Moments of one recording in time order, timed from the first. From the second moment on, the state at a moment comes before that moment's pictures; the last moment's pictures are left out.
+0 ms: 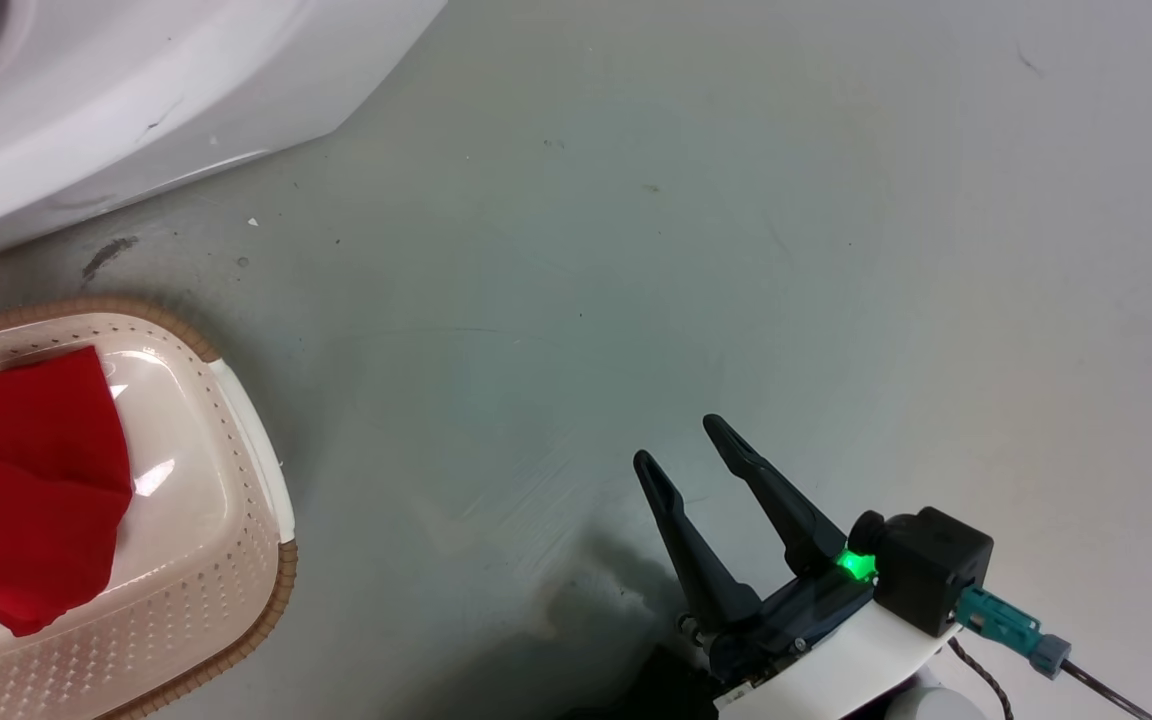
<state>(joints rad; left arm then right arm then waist) -1.61 0.63 -0.29 0.94 -0.44 0.05 0.47 -0.08 -0.05 0.45 -0.11 0.38 0.13 -0.11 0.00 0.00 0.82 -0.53</state>
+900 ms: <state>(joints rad) -1.38 0.62 -0.25 0.99 -0.51 -0.03 -0.07 -0.16 -0.05 0.41 -0.05 0.38 0.13 -0.13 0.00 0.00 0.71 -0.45</state>
